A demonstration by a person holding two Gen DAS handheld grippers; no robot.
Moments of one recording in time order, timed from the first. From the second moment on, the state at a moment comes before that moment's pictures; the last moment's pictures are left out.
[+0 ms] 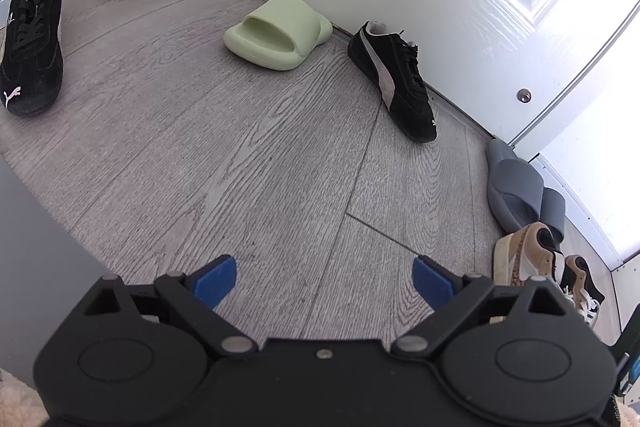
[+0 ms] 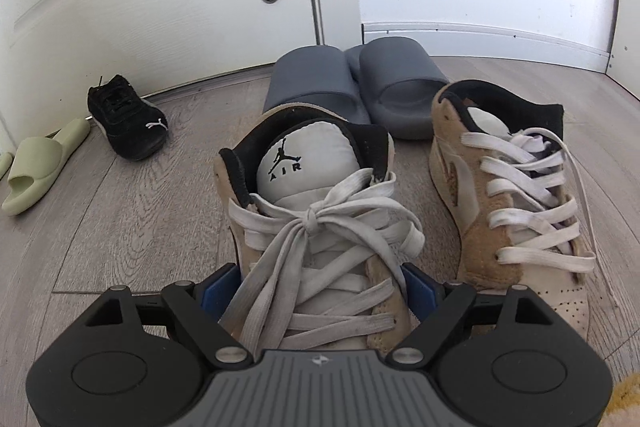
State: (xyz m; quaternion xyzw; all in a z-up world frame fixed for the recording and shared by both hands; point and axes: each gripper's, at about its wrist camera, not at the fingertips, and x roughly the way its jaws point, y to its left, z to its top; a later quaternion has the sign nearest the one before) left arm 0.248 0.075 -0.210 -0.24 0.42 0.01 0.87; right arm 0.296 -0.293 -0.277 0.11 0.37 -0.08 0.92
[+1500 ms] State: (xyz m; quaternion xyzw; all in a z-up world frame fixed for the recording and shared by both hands) left arm 0.238 0.126 -0.171 -0.25 0.32 0.20 0.89; right arm 0.249 -0.244 -0.231 -0.04 0.26 0.06 0.96
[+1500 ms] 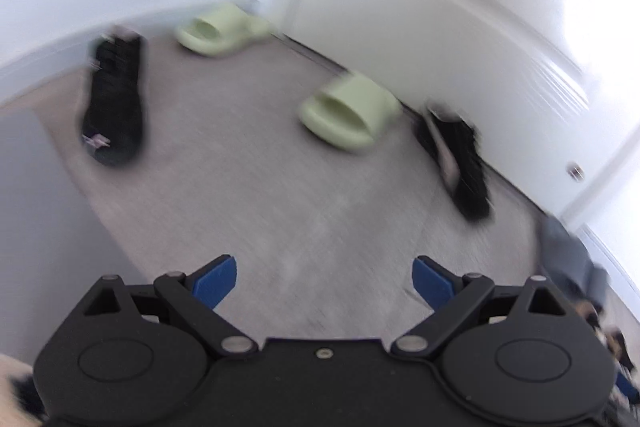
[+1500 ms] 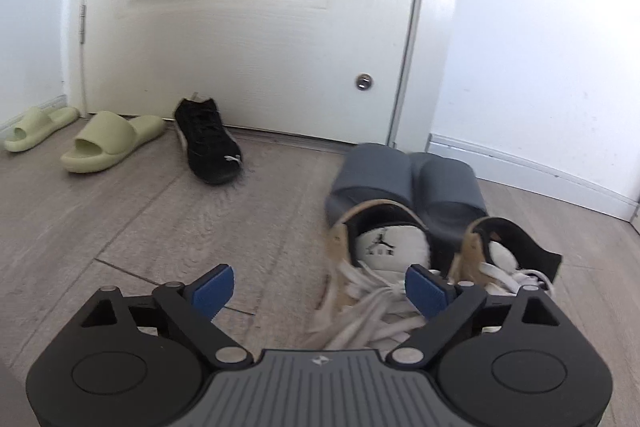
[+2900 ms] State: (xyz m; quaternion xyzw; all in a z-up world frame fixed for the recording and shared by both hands) left arm 0.344 0.284 -0.245 -0.28 0.41 0.38 0.78; right arm 0.259 -0.200 -0.255 0.11 0.30 0.14 0.94
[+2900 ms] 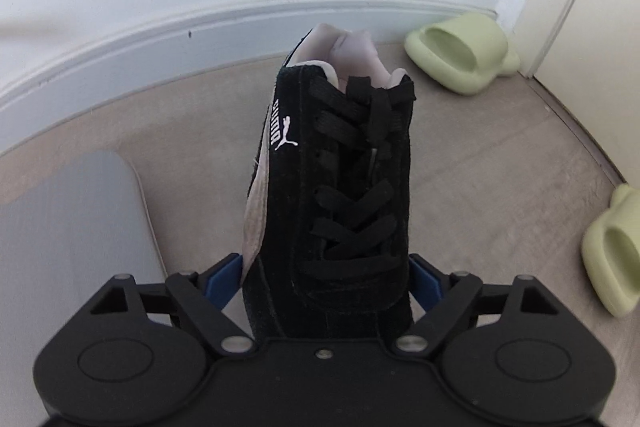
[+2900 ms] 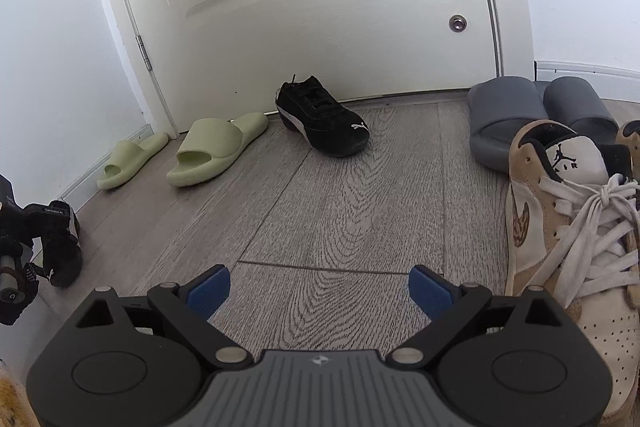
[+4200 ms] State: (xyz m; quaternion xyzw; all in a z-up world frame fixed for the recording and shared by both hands) left arm 0.574 -0.056 -0.211 -0.17 0.46 0.08 0.87; right arm 0.307 -0.373 -0.237 0.29 0.20 -0.02 0.94
